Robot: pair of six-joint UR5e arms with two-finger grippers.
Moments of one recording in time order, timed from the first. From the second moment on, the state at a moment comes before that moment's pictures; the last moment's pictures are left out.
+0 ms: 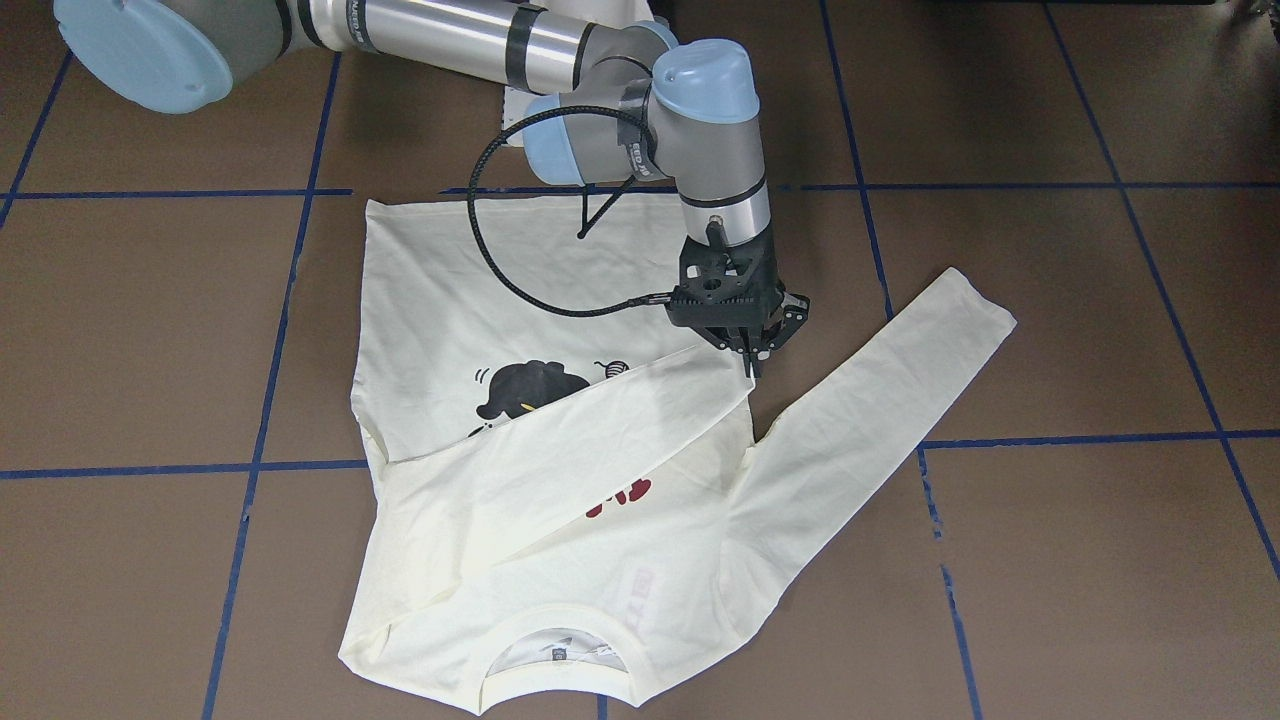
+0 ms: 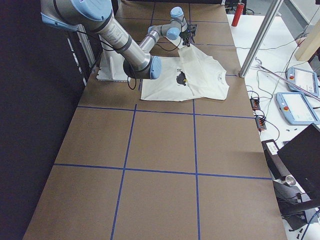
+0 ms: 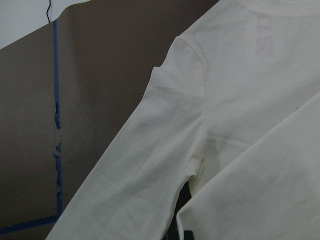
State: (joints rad) left arm -1.57 -1.61 -1.70 -1.77 -2.43 -0.06; right arm 0.46 -0.42 1.11 -1.15 1.54 1.57
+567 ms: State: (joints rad) left arm -1.51 -1.60 -1.71 -1.83 -2.43 -0.09; right arm 0.45 -0.42 1.08 -1.07 1.49 1.58
